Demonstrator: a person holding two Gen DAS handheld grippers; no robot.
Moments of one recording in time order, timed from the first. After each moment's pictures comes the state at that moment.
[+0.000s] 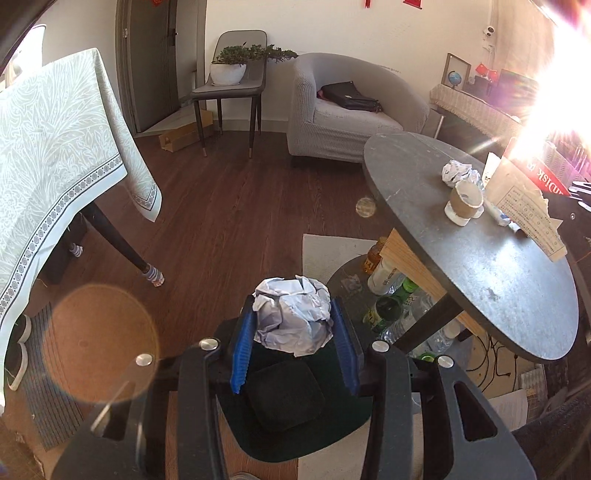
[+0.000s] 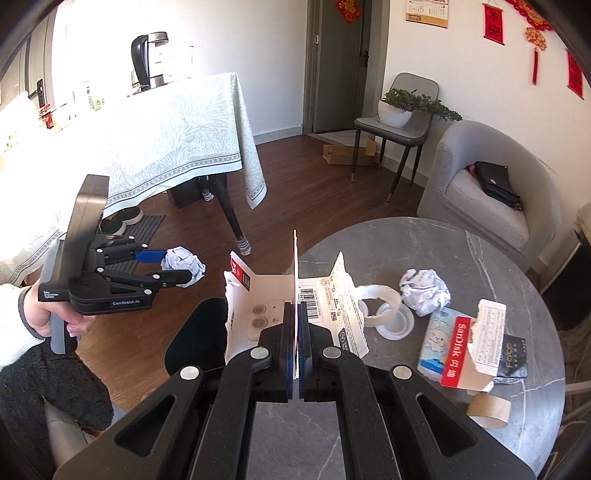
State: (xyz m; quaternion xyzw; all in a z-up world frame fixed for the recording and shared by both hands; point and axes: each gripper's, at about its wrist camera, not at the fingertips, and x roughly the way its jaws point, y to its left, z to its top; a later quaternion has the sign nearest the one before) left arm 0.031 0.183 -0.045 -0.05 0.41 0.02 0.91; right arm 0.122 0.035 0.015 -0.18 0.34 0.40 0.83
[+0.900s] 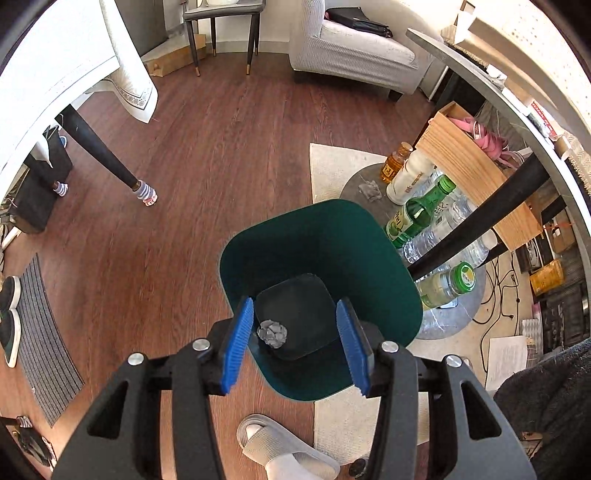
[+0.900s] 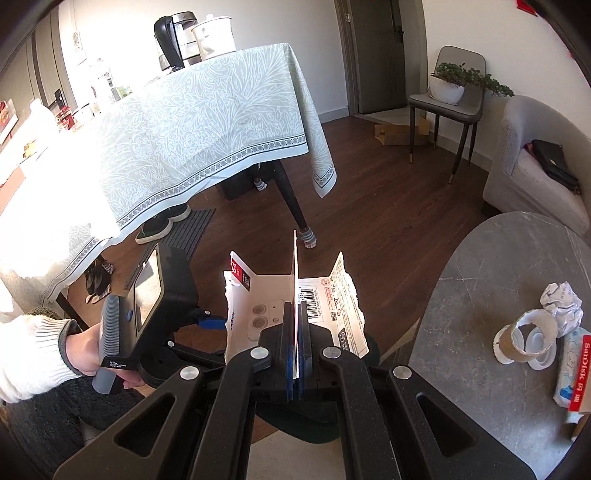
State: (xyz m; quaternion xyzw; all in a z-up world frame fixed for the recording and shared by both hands) left arm 0.012 0.229 -0.137 -0.07 0.53 -0.01 0.84; right arm 0.107 0.140 -0.019 -0.14 0.39 0.46 0.78
